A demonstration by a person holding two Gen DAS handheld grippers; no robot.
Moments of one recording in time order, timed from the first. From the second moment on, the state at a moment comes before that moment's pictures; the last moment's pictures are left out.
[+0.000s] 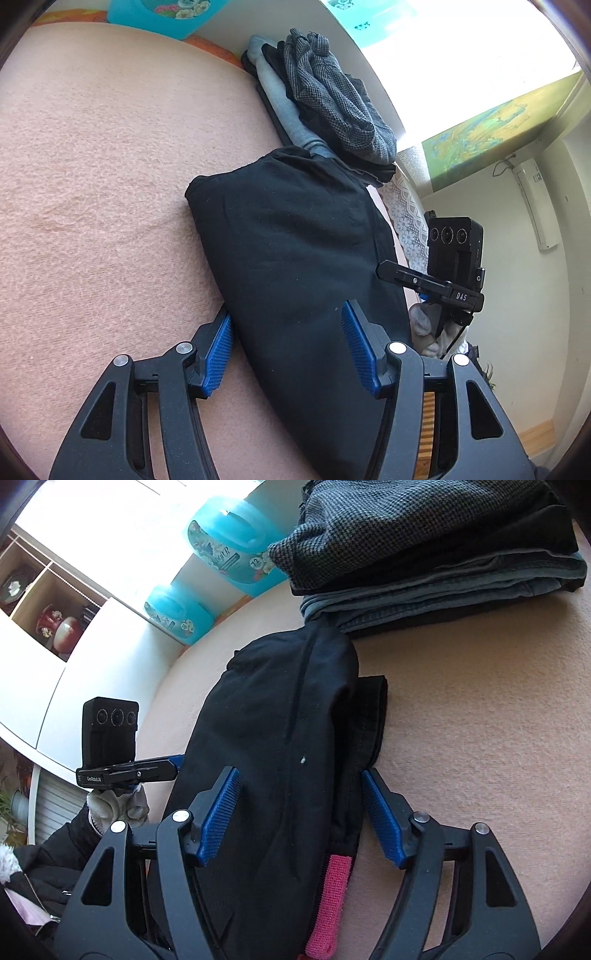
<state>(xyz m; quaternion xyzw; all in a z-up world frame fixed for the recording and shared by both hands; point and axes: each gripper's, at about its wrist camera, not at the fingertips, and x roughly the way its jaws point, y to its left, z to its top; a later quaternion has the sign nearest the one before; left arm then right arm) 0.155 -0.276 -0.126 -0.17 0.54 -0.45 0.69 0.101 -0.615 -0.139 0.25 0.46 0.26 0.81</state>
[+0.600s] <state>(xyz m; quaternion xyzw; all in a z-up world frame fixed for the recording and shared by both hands) 0.140 -0.291 -0.104 -0.14 0.50 -0.45 0.73 0.076 -0.590 -0.126 0.25 0.42 0.22 0.84</state>
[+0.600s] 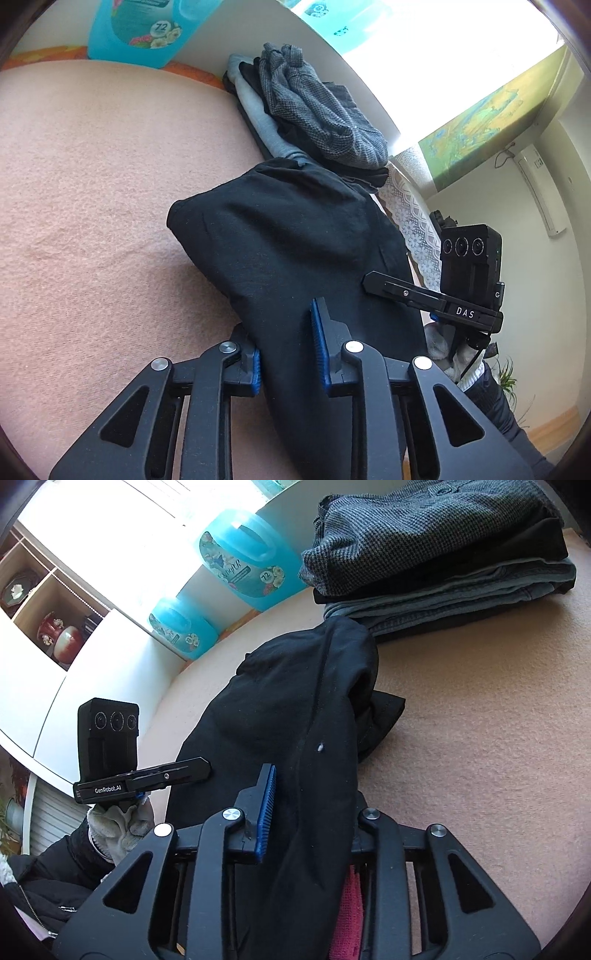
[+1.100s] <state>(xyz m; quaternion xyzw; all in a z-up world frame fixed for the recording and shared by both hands) 0.108 -0.300 -0.046 -0.10 0.42 -0.49 0.75 0.025 -0.568 -0.062 0.20 0.35 0.19 0.90</state>
